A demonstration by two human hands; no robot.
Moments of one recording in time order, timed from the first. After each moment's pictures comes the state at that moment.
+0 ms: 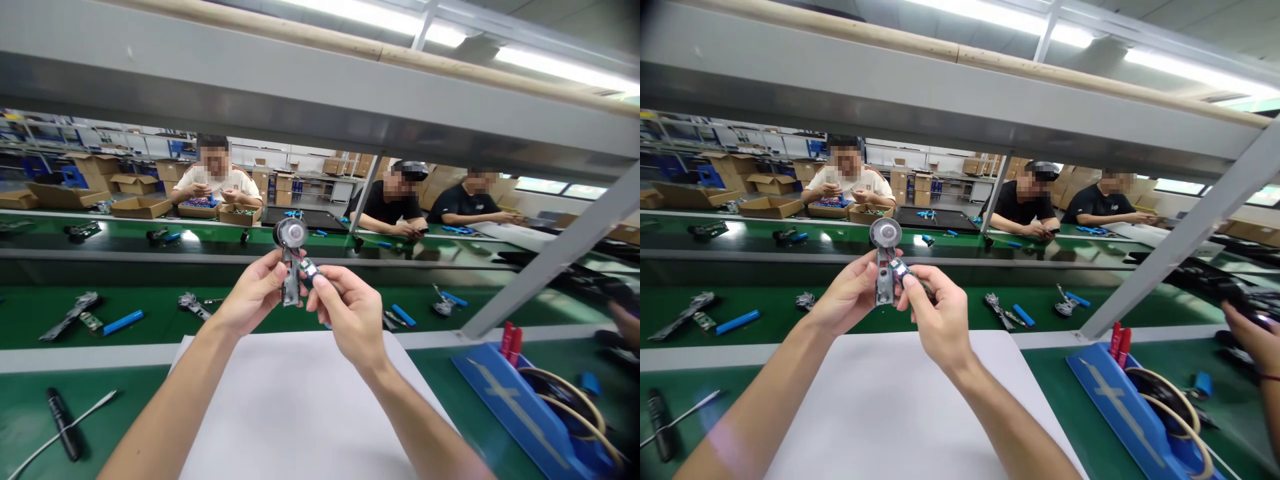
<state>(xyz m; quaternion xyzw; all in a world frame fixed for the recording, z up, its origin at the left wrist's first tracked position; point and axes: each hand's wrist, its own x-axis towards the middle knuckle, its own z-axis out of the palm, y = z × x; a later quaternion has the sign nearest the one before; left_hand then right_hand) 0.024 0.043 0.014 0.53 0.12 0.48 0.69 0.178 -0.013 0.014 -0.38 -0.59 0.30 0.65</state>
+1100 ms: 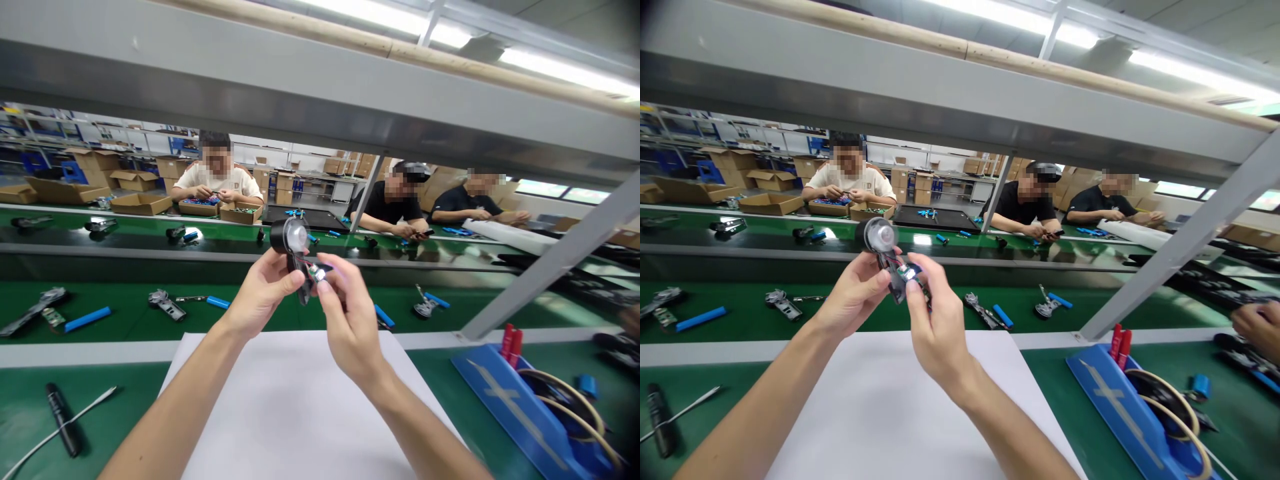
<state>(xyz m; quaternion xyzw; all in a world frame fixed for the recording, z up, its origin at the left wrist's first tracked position) 0.035 0.037 0.013 0.53 0.12 0.54 0.64 0.179 -0.018 0.007 -0.41 -0.67 0.14 0.60</state>
